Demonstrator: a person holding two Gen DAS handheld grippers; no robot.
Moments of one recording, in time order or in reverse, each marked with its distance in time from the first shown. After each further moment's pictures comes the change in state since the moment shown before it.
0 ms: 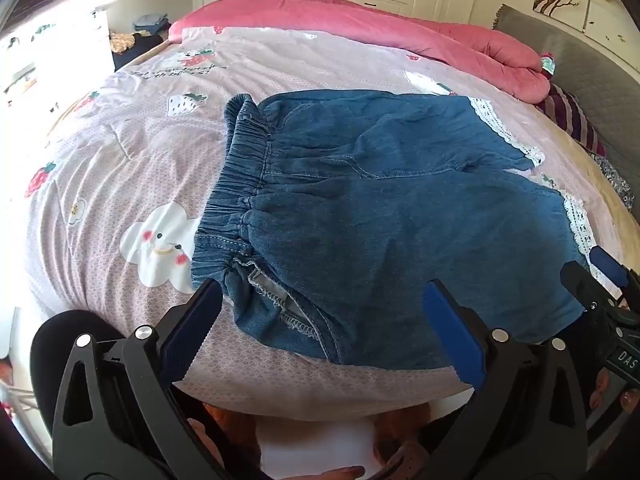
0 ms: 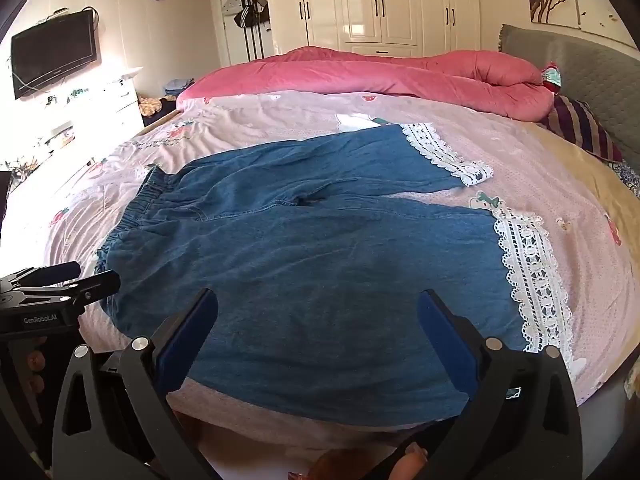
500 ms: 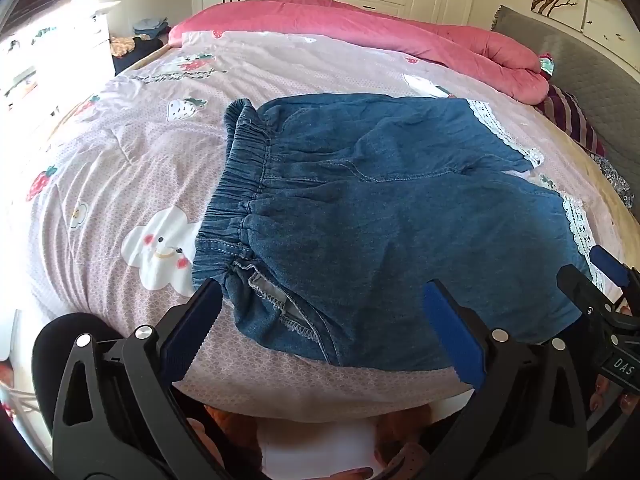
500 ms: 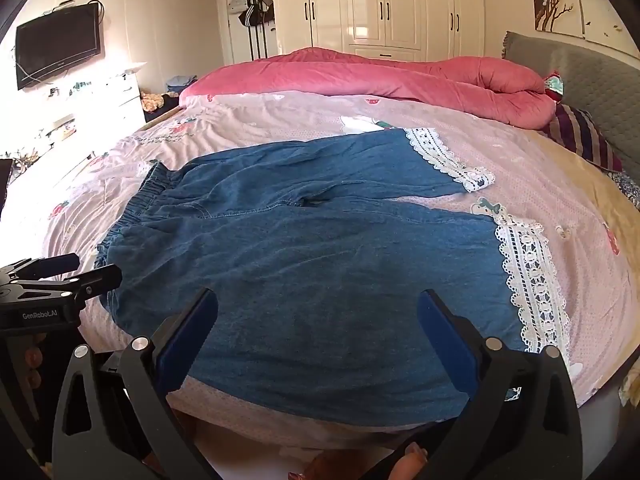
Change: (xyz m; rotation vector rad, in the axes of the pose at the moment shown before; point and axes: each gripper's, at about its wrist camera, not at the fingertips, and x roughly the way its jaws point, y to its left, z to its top) left arm -0.003 -0.004 0.000 0.015 -0.015 0.015; right arm -0.001 0.011 0.001 -0.031 -0.001 -0.012
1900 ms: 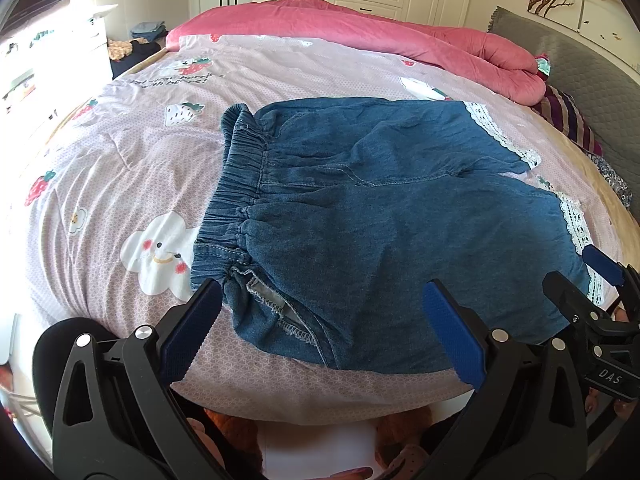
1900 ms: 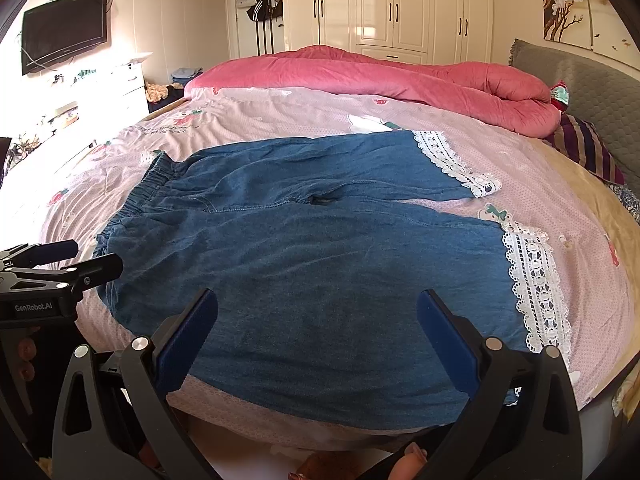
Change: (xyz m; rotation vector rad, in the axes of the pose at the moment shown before) left arm -0.001 -0.002 0.003 0.006 -0.006 -0.007; right arm 0.006 0.007 -0.002 -0.039 0.006 -0.004
